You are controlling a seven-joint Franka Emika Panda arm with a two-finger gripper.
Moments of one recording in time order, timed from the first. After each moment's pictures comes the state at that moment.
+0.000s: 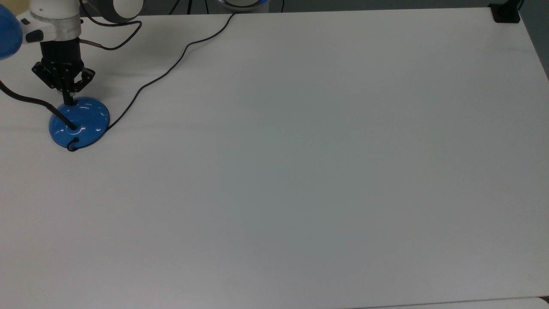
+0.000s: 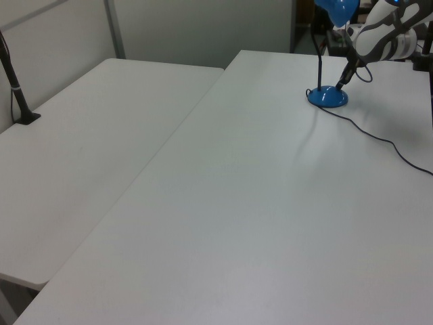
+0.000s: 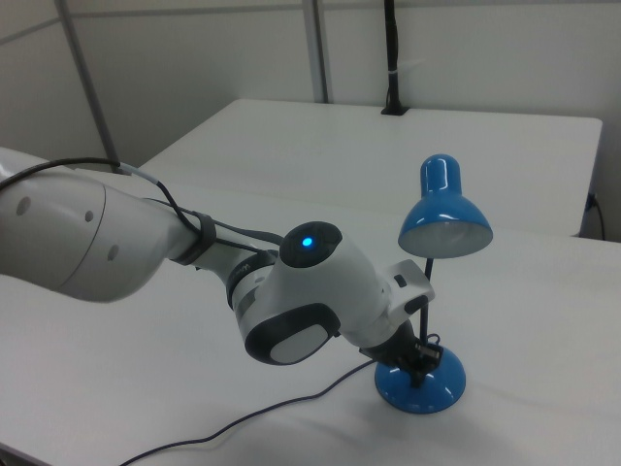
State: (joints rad) arm -0.48 0.25 -0.09 -2.15 0.22 2.85 -0.79
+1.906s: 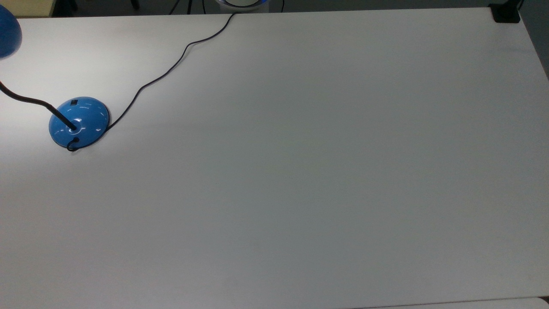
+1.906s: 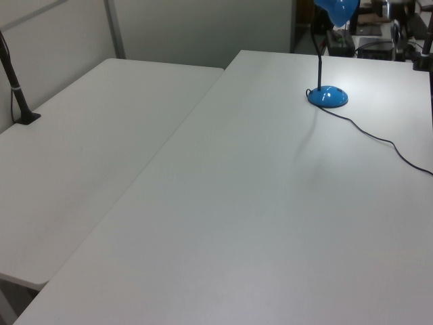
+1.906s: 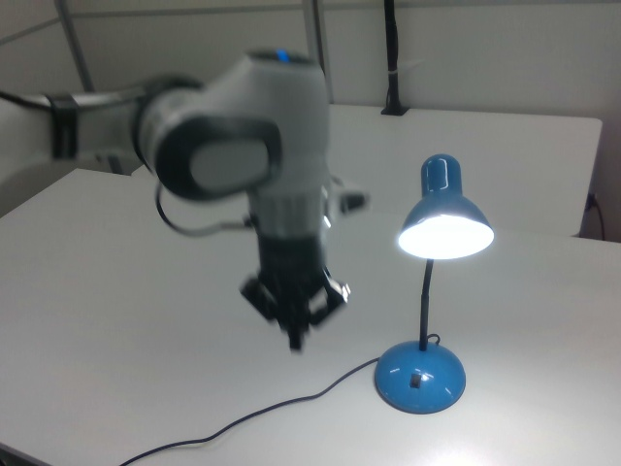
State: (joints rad) arm -0.51 -0.12 -0.08 -1.97 -0.07 1.74 -0.88
